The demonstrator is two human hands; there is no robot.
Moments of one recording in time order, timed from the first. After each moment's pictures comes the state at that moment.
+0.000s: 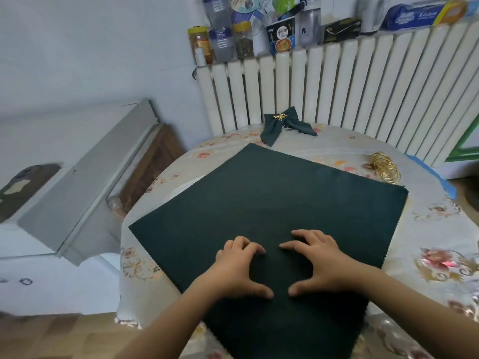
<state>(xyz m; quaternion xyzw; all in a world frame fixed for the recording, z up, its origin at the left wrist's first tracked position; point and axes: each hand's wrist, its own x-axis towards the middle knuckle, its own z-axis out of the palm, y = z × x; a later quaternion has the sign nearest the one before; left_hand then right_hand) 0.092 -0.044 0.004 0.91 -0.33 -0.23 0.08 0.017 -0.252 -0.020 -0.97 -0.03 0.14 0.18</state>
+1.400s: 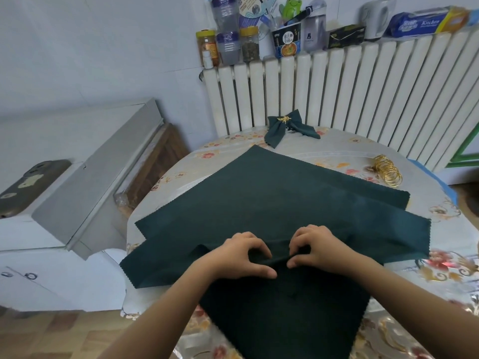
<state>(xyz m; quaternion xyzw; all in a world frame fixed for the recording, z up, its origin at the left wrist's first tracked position) 0.113 -0.033 0.006 0.86 -0.37 -0.27 0.19 0.034 -0.247 -0.009 -0.96 -0.05 0.08 0.25</state>
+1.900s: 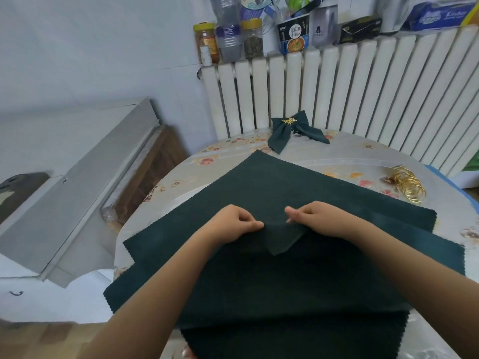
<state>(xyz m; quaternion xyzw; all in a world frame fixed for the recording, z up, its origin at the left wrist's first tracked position) 0.204 -0.067 0.029 0.89 -0.23 -0.25 0.31 0.119 -0.280 0.027 -0.92 0.06 0.15 0.36</state>
